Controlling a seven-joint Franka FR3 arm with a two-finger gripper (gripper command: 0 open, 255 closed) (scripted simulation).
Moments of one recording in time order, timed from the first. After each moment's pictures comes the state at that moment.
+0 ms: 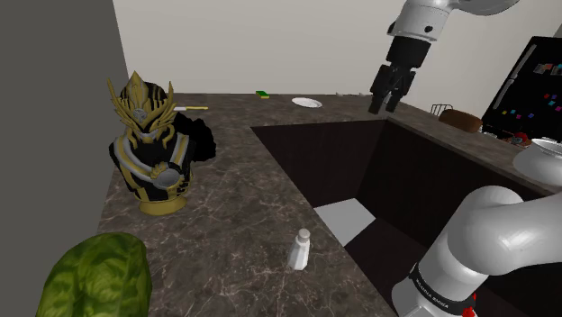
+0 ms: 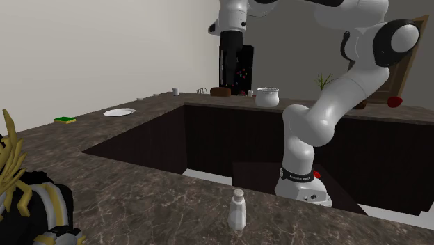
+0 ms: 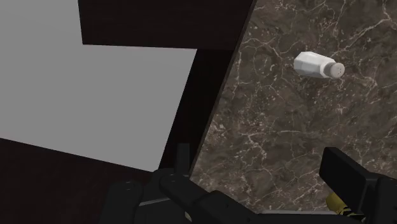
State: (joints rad) arm 0.00 -0.83 -0.02 -2.27 0.07 1.46 0.00
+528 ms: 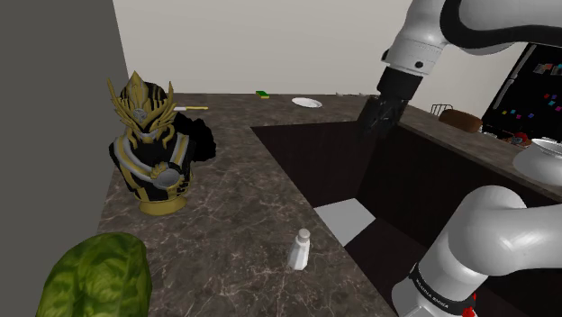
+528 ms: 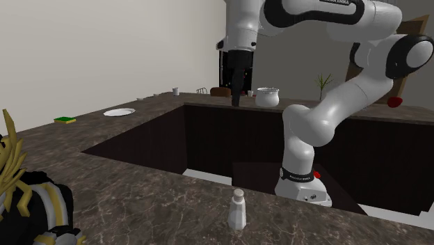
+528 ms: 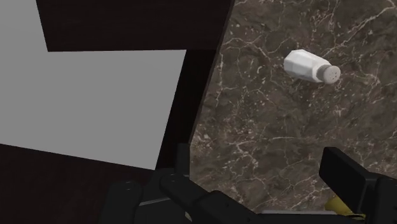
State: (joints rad) arm 0.02 -0.98 0.09 -2.51 0.15 1.61 0.12
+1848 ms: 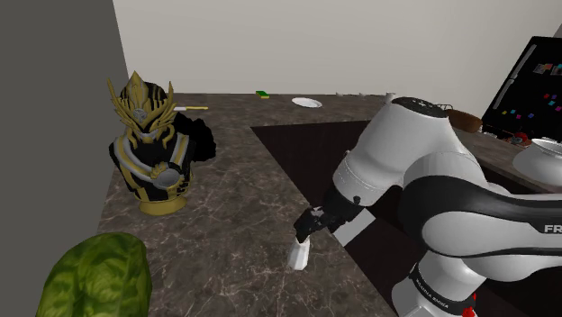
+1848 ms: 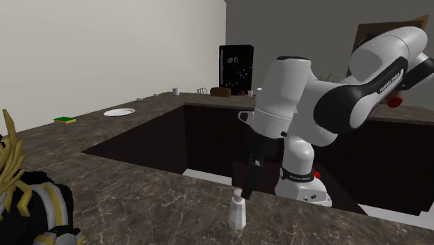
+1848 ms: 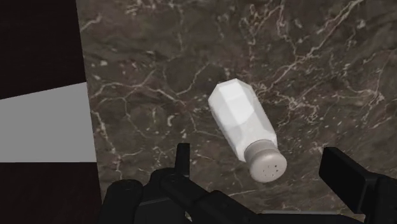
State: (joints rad) arm 0.20 -0.99 0.75 -2.92 0.63 2.24 0.61
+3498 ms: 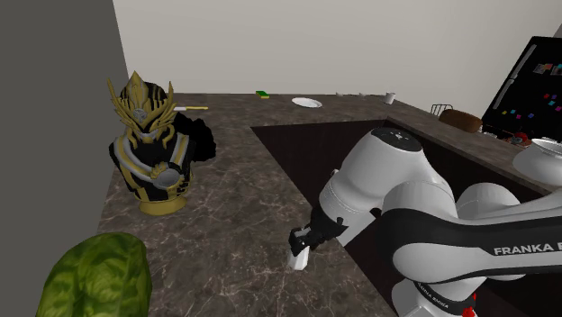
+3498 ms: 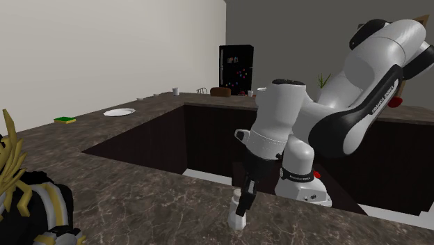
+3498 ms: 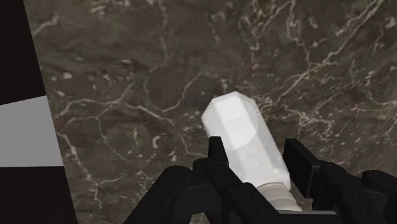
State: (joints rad) arm 0.16 -0.82 0.88 -2.94 0.71 2.46 0.62
